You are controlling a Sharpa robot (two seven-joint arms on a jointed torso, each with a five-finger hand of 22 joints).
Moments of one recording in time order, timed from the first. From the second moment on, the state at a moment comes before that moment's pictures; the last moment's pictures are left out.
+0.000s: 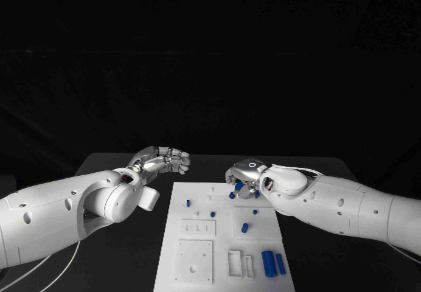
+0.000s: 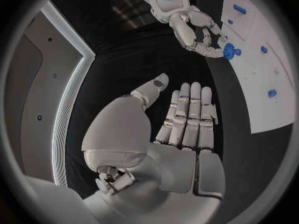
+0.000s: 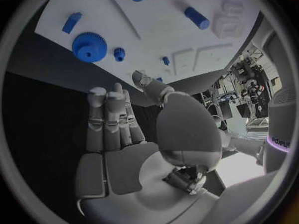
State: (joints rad) left arm 1.32 -0.82 -0.14 1.50 -0.10 -0.30 0.24; left_hand 1.19 -0.09 0.50 -0.25 0.09 0.78 0.18 0.40 0.42 1.13 0.13 0.14 0.10 0.90 0.12 0.46 0.50 0.04 0.74 0.03 0.32 1.31; right arm 1.24 -0.56 -0.16 1.17 -1.74 -0.29 -0.02; right_hand 1.16 -0.22 0.71 -0.26 0.08 0.87 0.16 0.38 0.37 1.16 0.10 0.07 0.16 1.34 -0.01 1.03 0.89 0.22 1.16 -0.02 0.92 1.31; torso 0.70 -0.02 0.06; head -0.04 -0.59
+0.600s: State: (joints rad) left arm 1.32 -0.82 -0.14 1.50 -0.10 -0.29 0.24; left_hand 1.18 -0.09 0.50 -0.26 0.10 0.78 0.18 0.40 0.42 1.13 0.14 0.14 0.10 0.91 0.13 0.45 0.50 0.04 0.74 0.03 0.32 1.31; right arm 1.23 -0.53 -0.16 1.11 -1.77 -0.28 -0.03; right_hand 1.16 -0.23 0.72 -0.25 0.08 0.87 0.16 0.38 0.37 1.15 0.11 0.07 0.16 1.34 -0.01 1.04 0.89 0.22 1.16 -0.02 0.92 1.31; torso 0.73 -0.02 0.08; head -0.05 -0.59
